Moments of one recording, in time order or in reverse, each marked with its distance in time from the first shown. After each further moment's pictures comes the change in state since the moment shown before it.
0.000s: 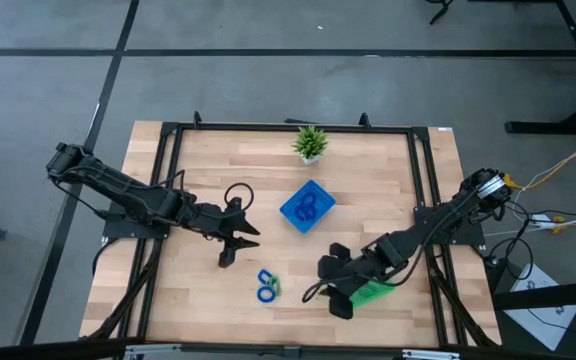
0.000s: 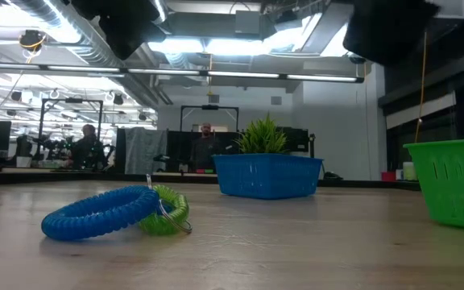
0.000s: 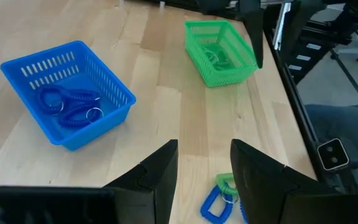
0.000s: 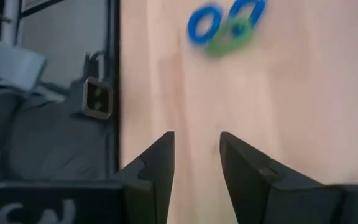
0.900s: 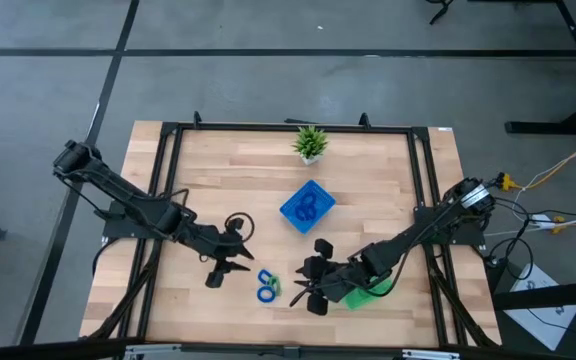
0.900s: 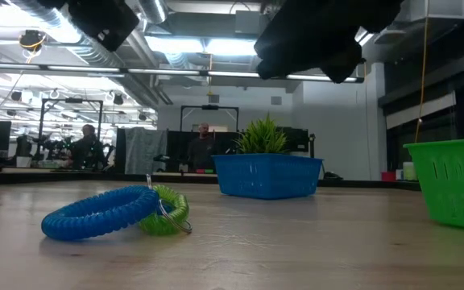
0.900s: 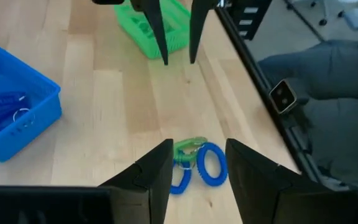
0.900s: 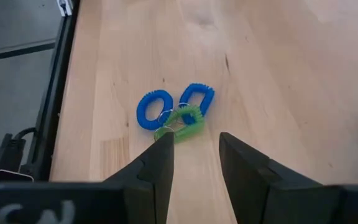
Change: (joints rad) left arm -0.151 0.056 0.000 0.002 0.041 0.115; right arm 0.000 0.149 0.000 0.282 0.355 -0.156
